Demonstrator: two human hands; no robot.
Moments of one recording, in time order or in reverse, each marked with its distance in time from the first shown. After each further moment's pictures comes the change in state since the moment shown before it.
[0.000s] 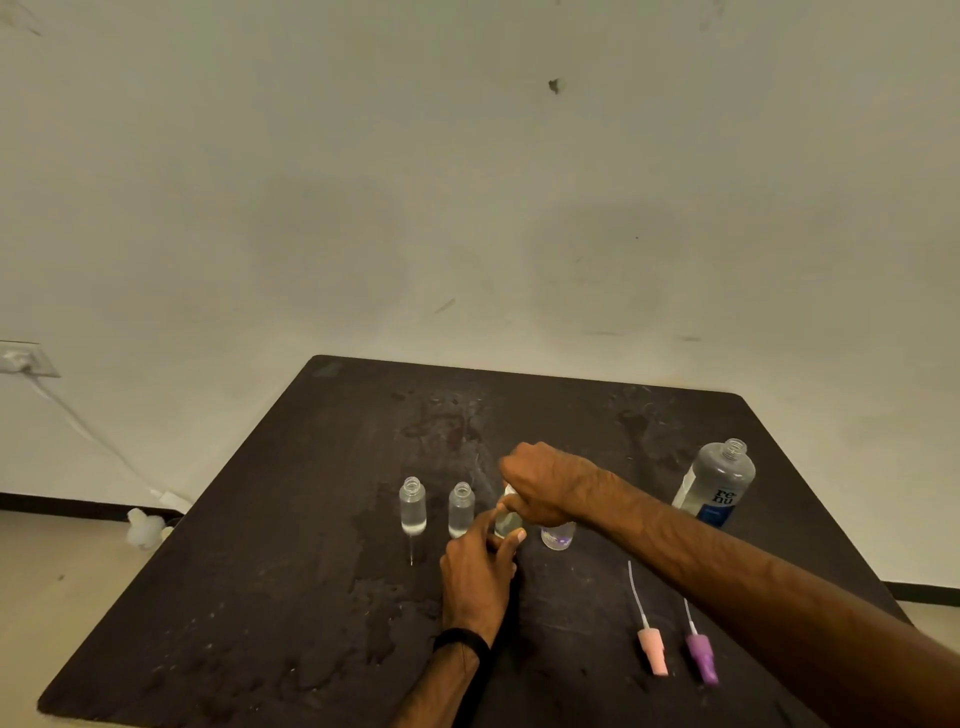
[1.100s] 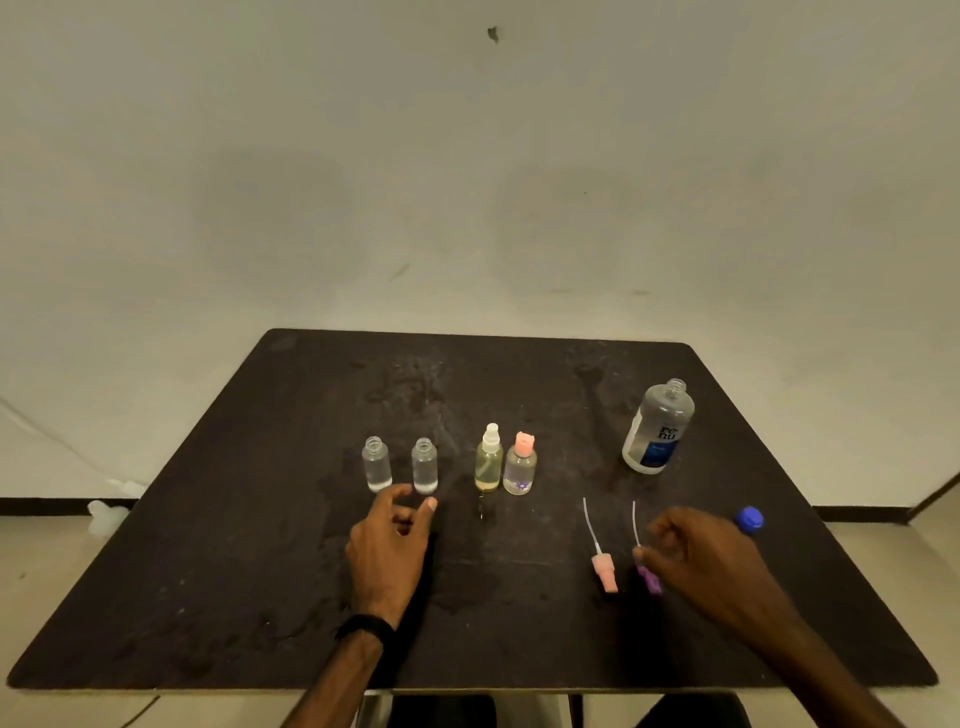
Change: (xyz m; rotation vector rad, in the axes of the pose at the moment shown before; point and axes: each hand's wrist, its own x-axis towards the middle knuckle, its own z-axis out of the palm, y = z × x) left_hand -0.018 -0.035 -0.047 0.069 0.159 -0.005; right_hand -0.213 0.043 0.100 0.692 0.095 0.606
